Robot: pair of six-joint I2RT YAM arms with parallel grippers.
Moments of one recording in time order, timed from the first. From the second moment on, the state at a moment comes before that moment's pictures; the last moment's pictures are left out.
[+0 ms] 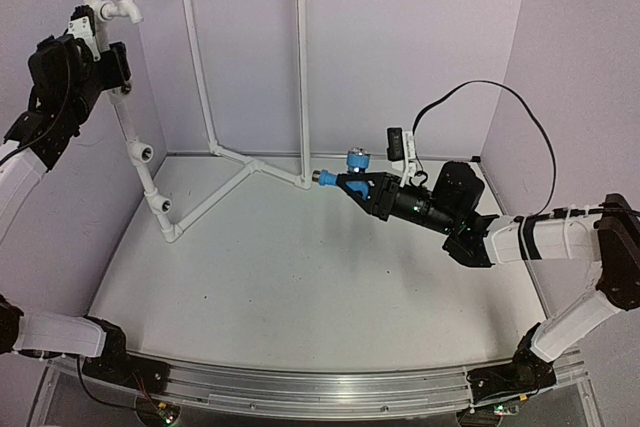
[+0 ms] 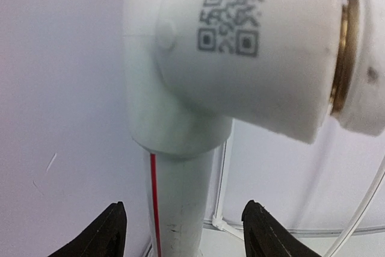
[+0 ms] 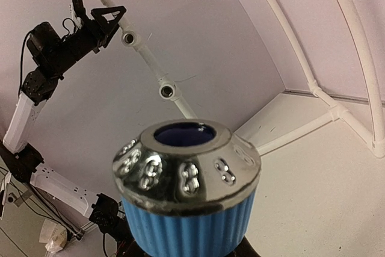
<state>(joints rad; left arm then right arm) -0.28 1.13 1.44 -0.16 -0.48 0.00 0.77 1.49 0.79 0.83 -0.42 0.60</state>
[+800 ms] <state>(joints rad) -0.26 1.00 1.40 -0.27 -0.24 -0.01 0.77 1.49 0.80 0.81 -0.42 0.57</state>
